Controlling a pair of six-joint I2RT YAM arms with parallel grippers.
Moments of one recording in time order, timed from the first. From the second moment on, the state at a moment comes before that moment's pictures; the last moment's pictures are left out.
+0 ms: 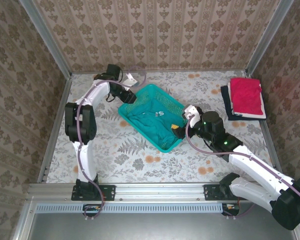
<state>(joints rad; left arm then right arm) -0.27 2.10 1.79 -0.83 0.49 0.52 0.53 0.95 0.62 -0.06 -0.08 -0.19</state>
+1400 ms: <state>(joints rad) -0.10 1.74 1.19 -0.40 0.43 -0.23 0.53 1.11 0.74 -0.05 -0.09 -0.11</state>
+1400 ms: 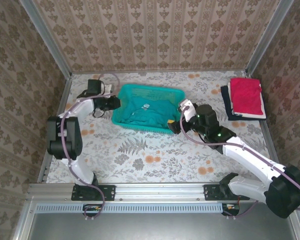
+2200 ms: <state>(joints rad) 0.16 1.30 0.78 -0.33 -0.31 -1.18 0.84 1.54 1.13 0.02 -0.33 -0.13</state>
